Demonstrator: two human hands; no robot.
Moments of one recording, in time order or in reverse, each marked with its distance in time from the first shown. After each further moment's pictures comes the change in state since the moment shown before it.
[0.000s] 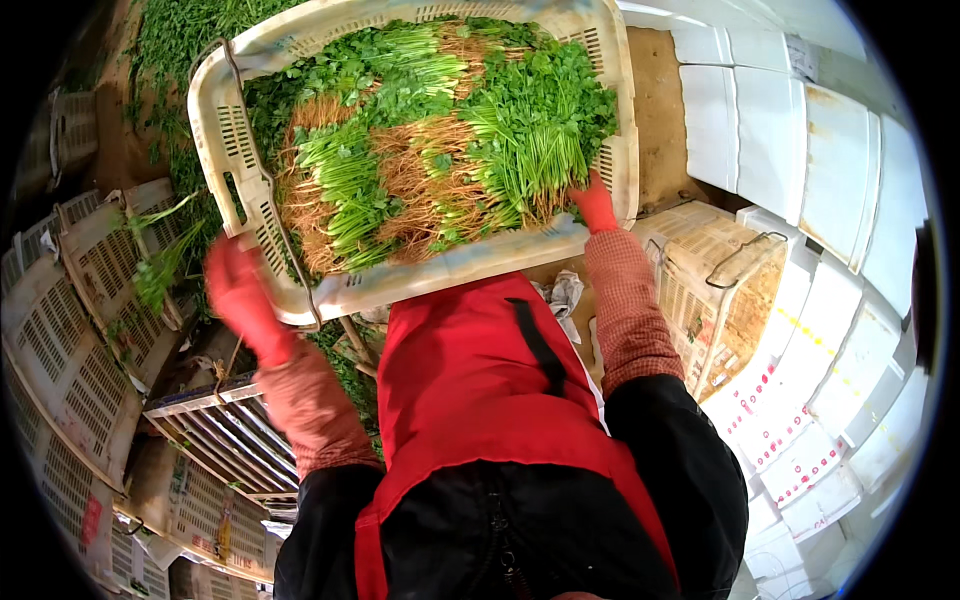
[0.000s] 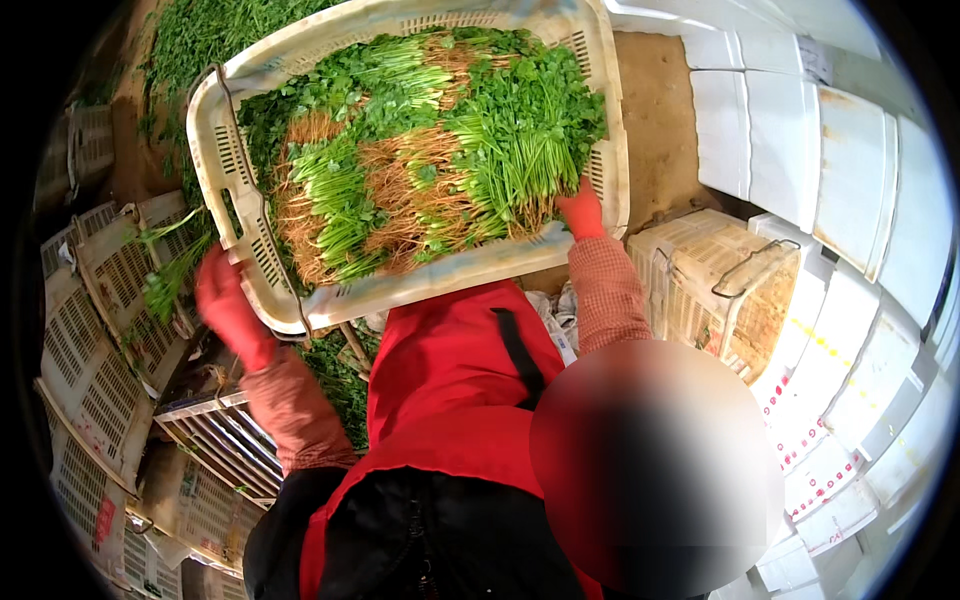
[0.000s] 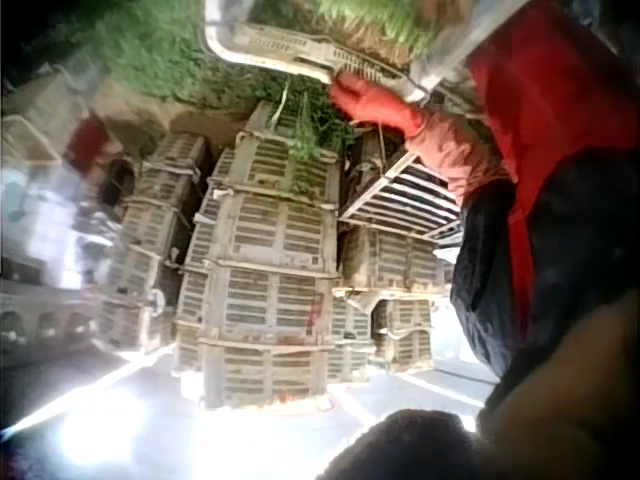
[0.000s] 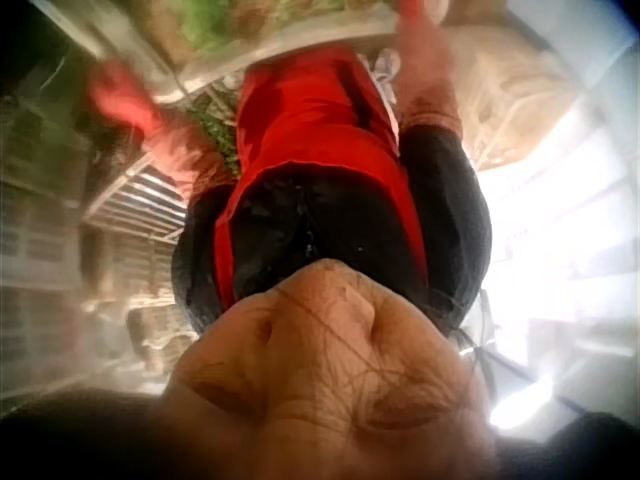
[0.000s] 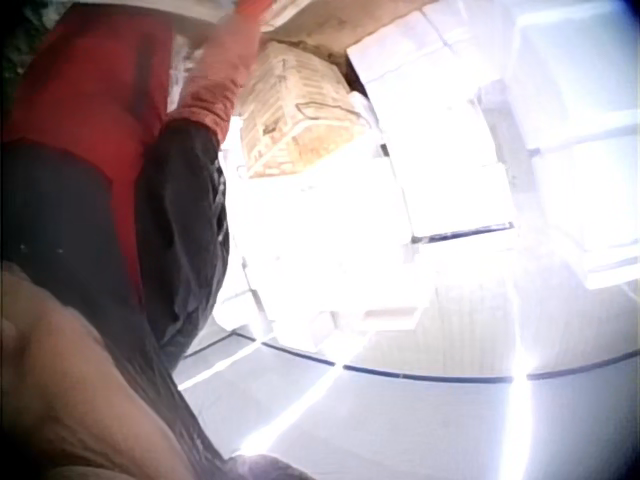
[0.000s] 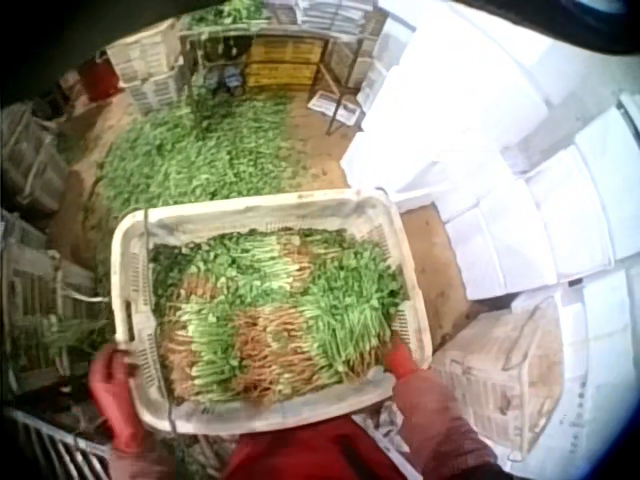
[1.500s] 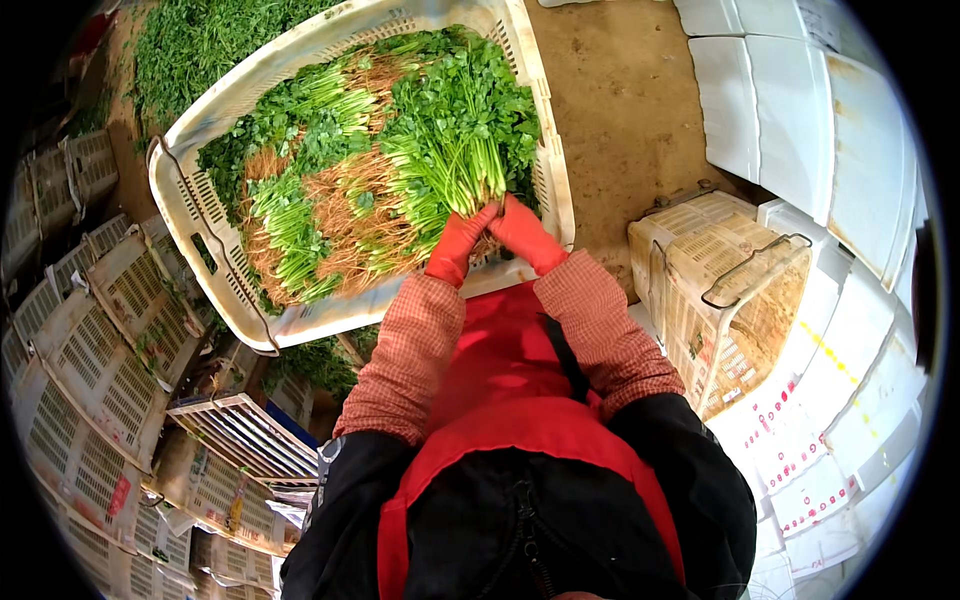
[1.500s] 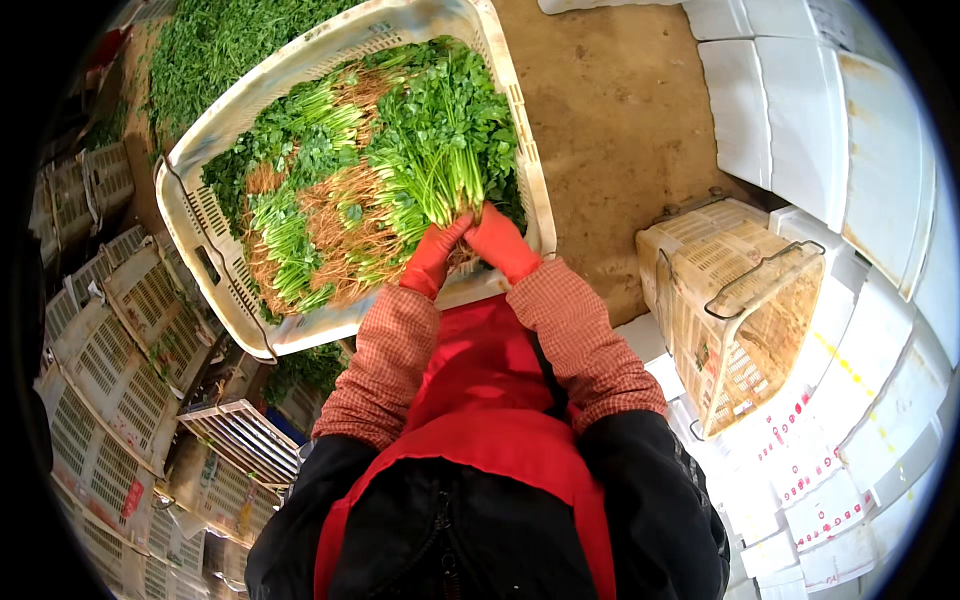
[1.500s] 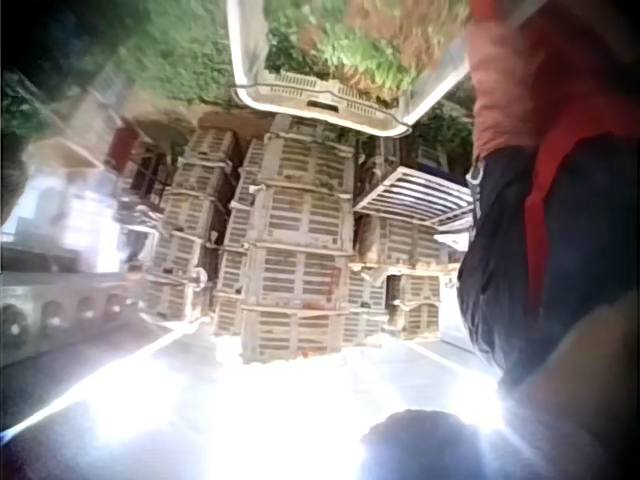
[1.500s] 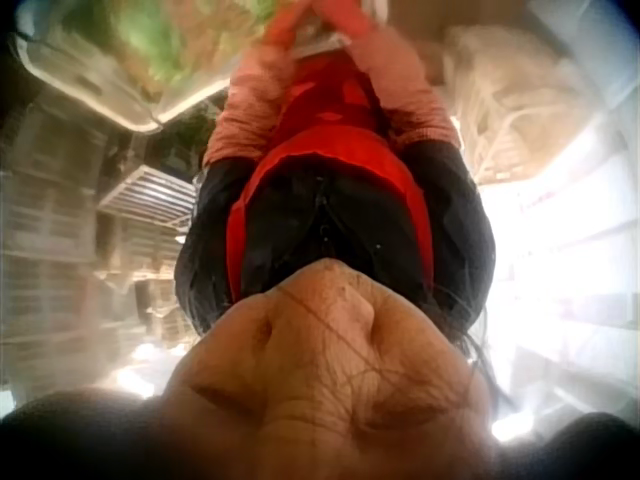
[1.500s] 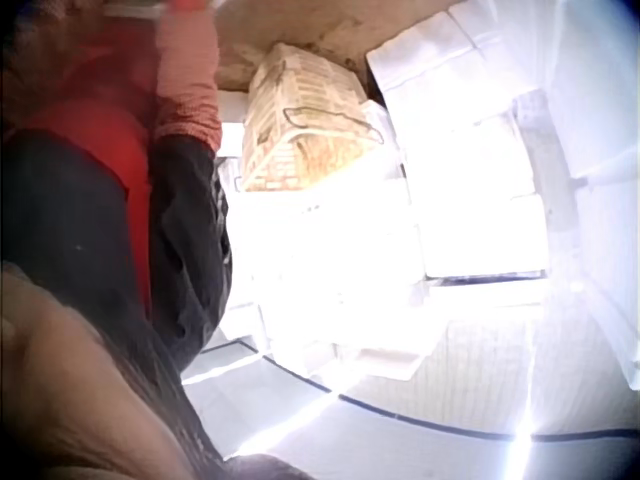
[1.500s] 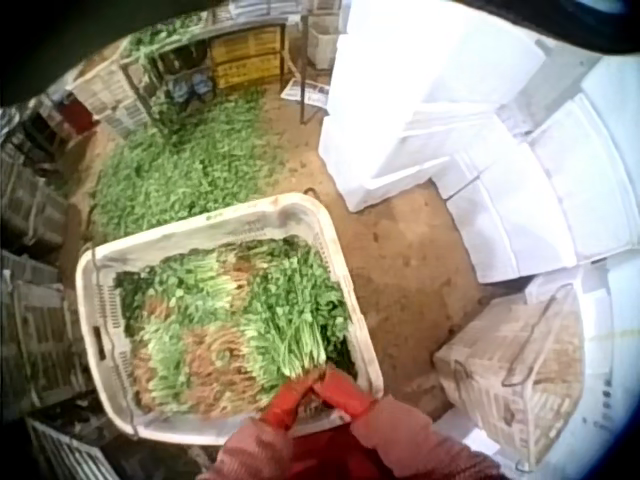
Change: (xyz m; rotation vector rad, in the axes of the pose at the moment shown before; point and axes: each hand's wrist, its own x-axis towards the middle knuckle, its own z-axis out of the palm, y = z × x) left_hand -0.212 0.086 0.341 -0.656 -0.984 -0.775; right_hand 0.009 -0.046 -0.043 0.446 -0.567 0.020
